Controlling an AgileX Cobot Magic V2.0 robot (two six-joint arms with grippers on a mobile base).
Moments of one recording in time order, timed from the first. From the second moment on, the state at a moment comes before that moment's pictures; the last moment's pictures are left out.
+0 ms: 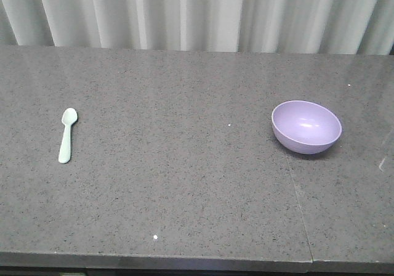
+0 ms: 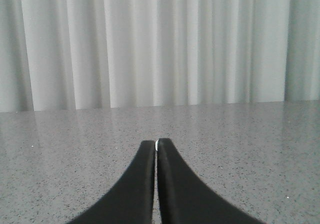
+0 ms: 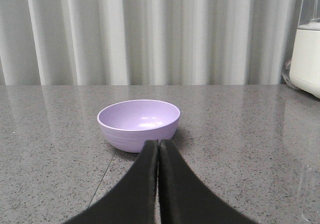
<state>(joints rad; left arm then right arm) 0.00 -0.01 0.02 -0.01 -0.04 -0.02 0.04 -0.01 0.03 -0.09 0.05 0.14</state>
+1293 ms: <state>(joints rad) 0.00 -0.01 0.02 -0.01 -0.04 -0.02 0.04 -0.01 0.03 -0.09 0.03 0.14</state>
